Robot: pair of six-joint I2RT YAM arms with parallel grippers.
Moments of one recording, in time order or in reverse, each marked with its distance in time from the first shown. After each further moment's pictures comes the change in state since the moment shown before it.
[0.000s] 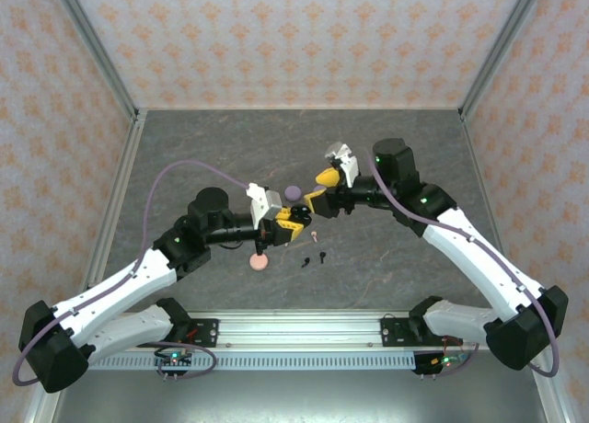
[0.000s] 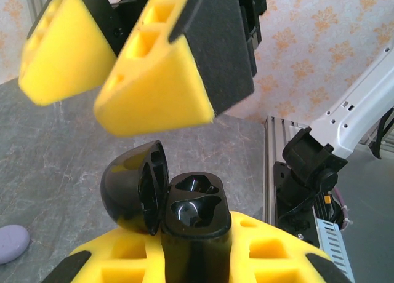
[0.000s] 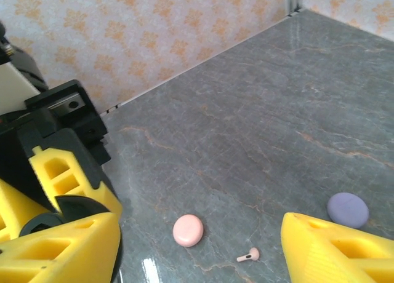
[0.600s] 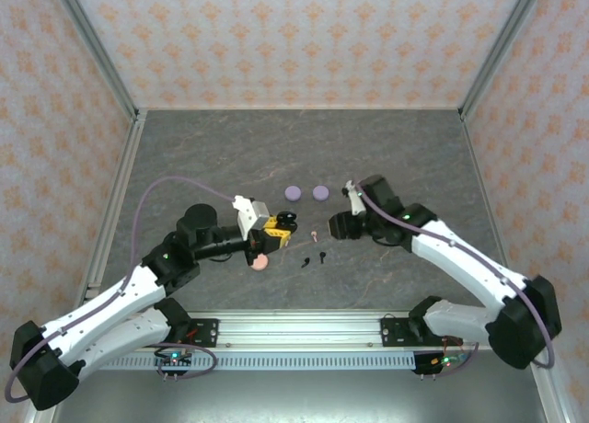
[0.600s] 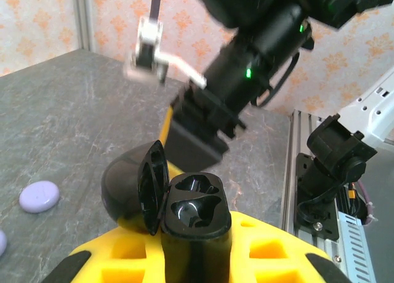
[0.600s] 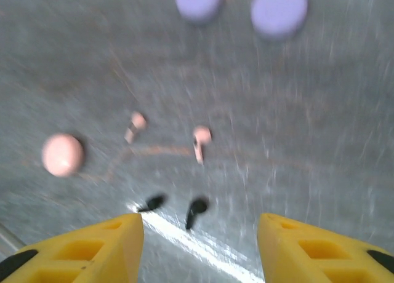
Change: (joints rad) left arm 0.000 -0.167 -0.144 -0.034 -0.124 -0.027; right arm 0.072 0.027 -0.265 -0.196 0.484 0.378
